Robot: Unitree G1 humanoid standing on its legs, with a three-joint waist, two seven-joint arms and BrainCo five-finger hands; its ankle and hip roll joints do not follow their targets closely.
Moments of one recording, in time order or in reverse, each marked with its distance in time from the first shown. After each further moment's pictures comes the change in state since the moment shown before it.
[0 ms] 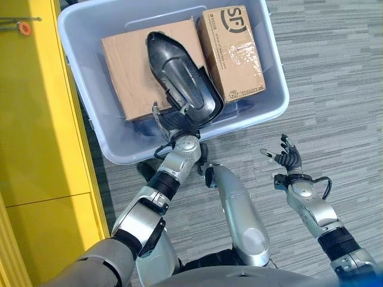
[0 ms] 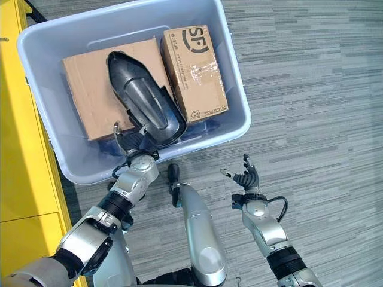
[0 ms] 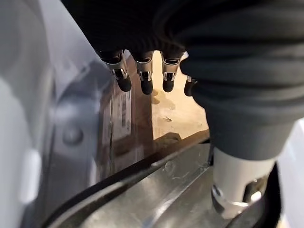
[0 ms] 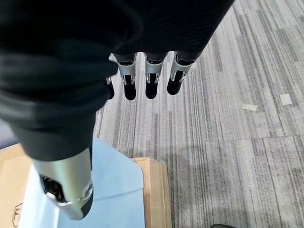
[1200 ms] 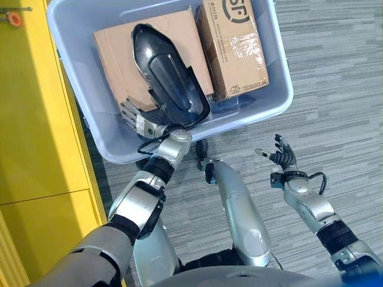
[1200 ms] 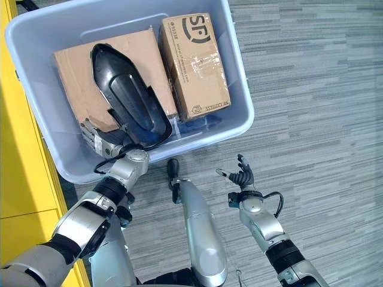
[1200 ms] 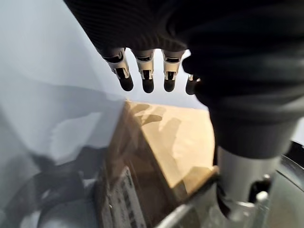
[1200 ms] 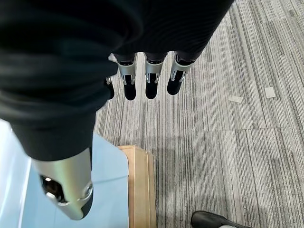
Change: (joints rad) left arm -0.126 0.041 0.033 0.168 0.083 0.186 0.251; right arm -0.053 -0.035 0.078 0.041 0.067 -0.001 -0.010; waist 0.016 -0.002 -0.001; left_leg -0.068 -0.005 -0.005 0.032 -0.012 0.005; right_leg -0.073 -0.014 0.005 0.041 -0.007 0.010
